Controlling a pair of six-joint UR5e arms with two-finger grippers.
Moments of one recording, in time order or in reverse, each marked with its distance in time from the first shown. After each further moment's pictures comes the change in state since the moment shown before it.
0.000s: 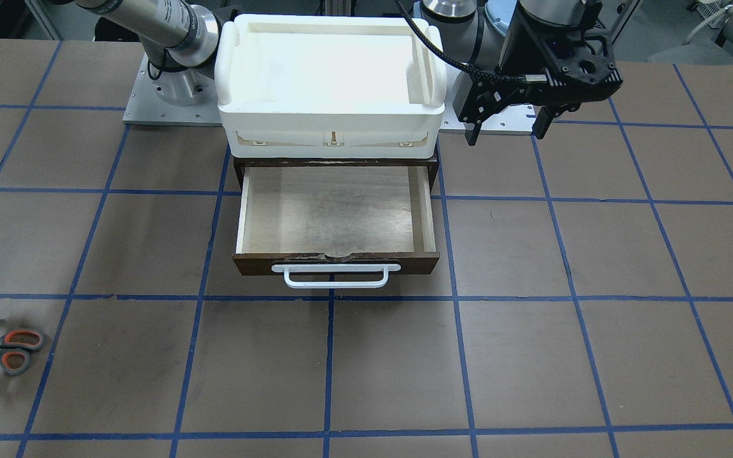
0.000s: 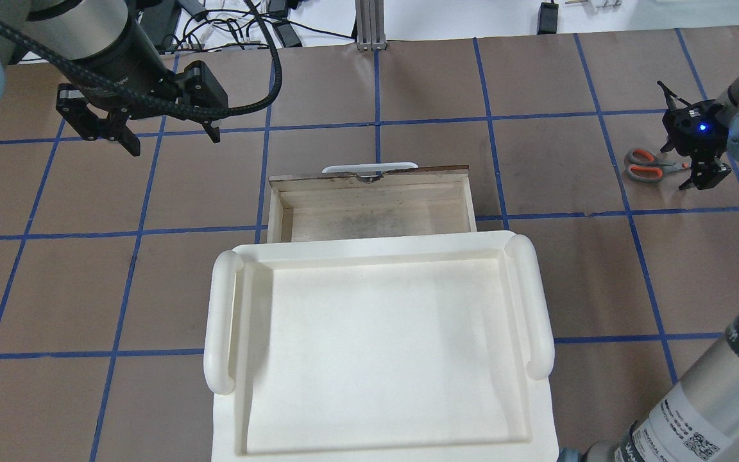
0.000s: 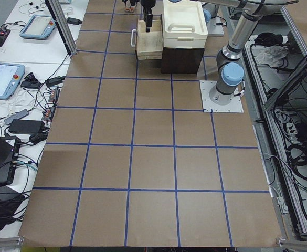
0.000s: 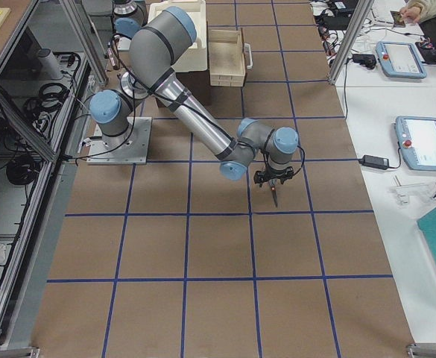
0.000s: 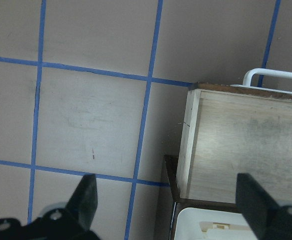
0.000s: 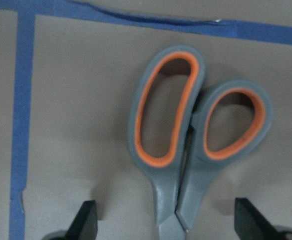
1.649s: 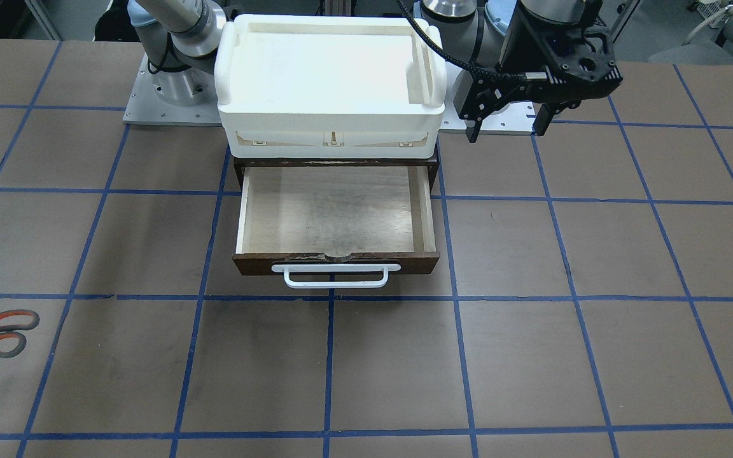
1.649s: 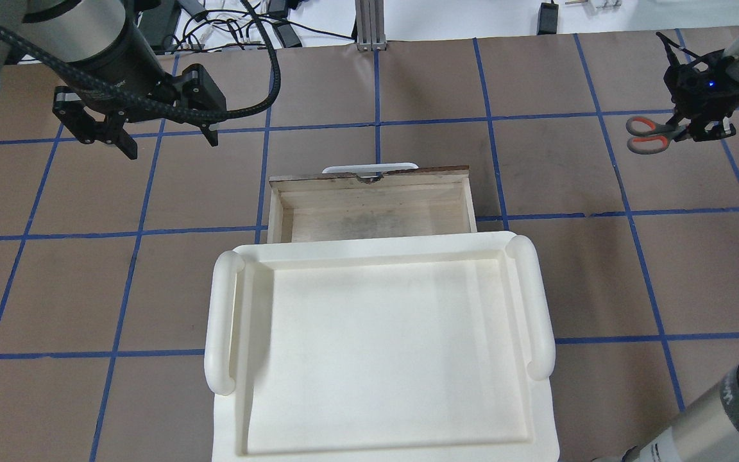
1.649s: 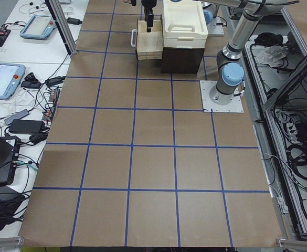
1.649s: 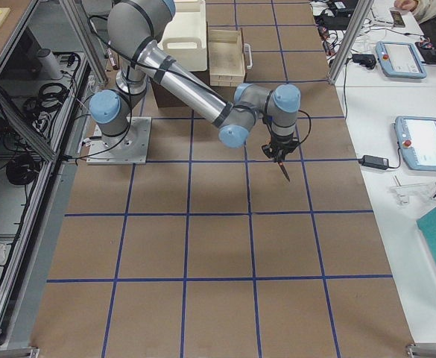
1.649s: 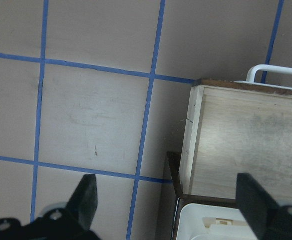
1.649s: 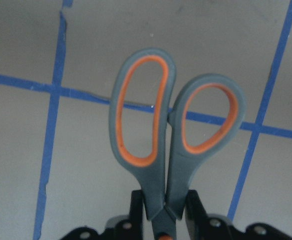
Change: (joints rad) left arm 0.000 0.004 0.000 -0.013 0.003 0.000; right arm 0.121 -0.244 -0.004 0.134 -0.003 0.050
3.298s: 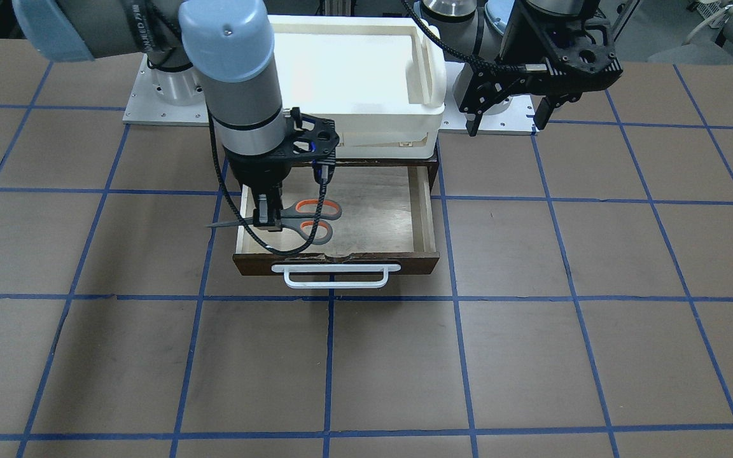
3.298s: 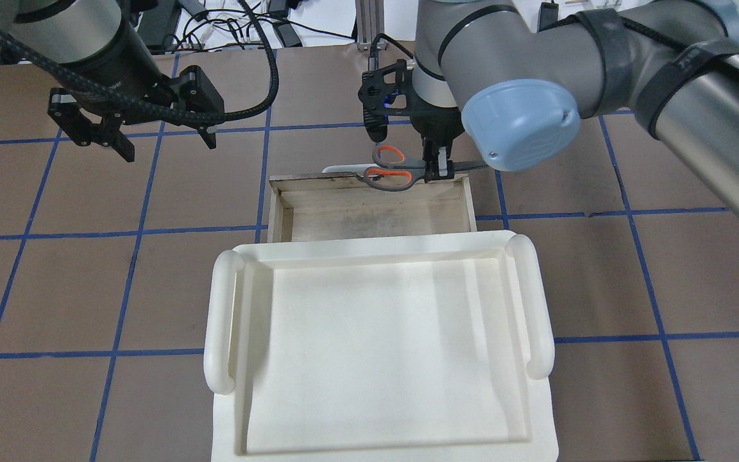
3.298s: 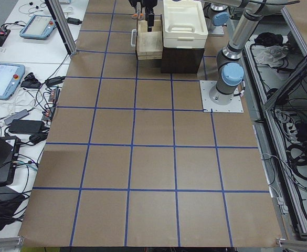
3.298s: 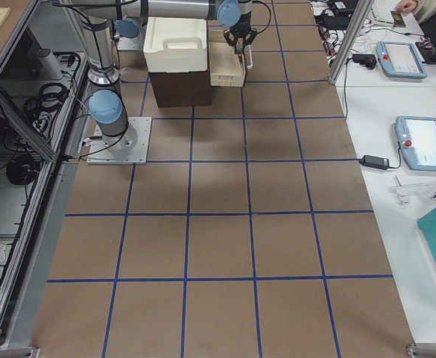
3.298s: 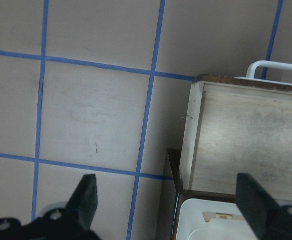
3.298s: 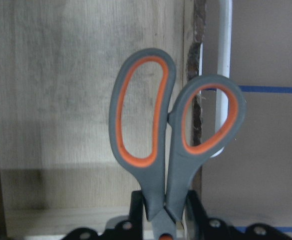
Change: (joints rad) left arm 0.000 0.014 0.000 -0.022 0.000 0.003; right arm 0.731 -0.189 -0.007 0.290 -0.015 0.901
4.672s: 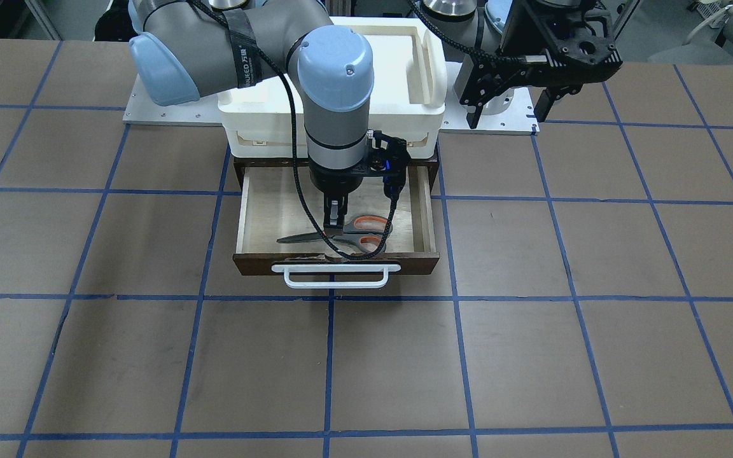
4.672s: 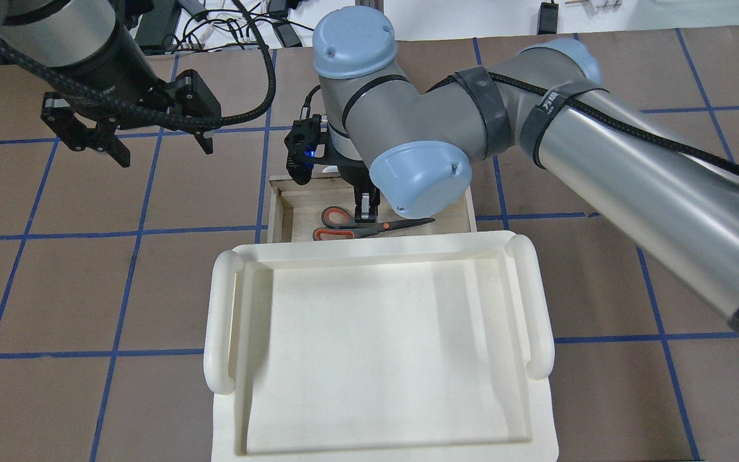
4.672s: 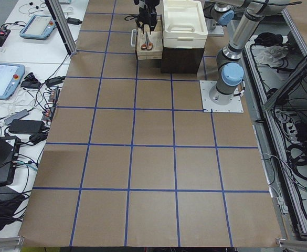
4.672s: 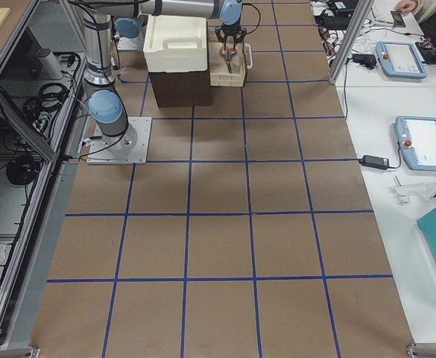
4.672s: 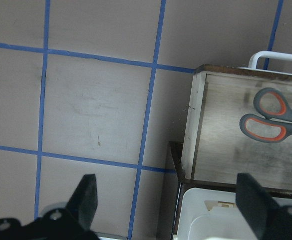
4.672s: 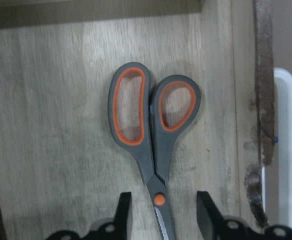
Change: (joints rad) left arm 0.000 0.012 0.000 -0.021 0.002 0.000; right arm 0.133 0.099 -0.009 -0.051 -0.002 0.234
